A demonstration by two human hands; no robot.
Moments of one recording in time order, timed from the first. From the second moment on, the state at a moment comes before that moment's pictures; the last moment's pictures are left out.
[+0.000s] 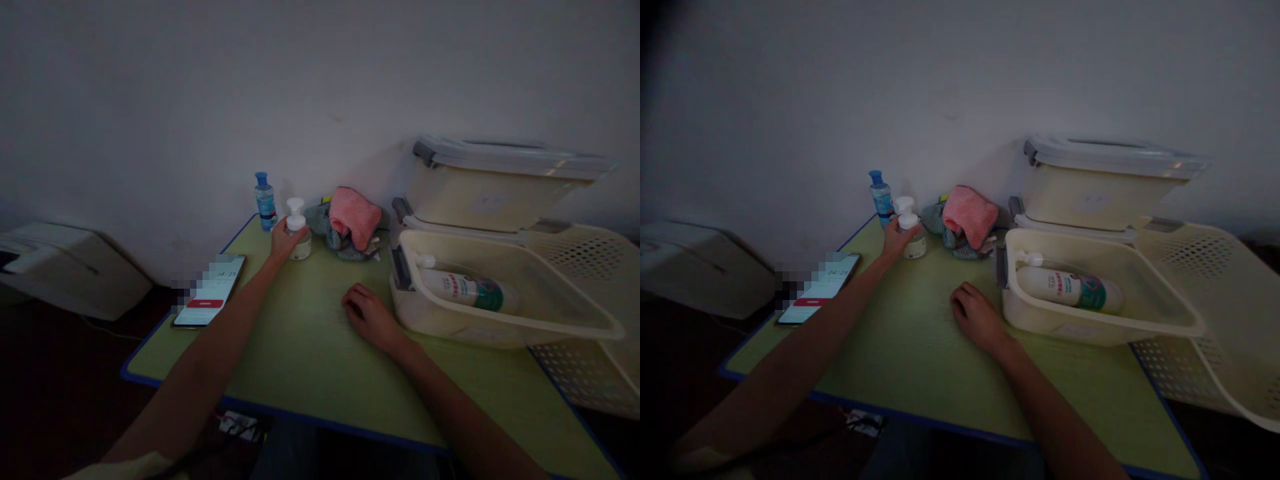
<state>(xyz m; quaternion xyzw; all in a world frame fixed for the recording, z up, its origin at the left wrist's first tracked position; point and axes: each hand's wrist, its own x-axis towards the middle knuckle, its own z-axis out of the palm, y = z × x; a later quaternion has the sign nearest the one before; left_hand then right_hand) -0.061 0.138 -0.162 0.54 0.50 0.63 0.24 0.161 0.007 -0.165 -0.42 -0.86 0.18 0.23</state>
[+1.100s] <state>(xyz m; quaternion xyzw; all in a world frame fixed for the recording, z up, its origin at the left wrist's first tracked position) 0.012 0.033 -0.192 0.46 0.30 0.53 0.65 0.171 0.006 -0.175 -0.38 -0.73 0.40 0.40</state>
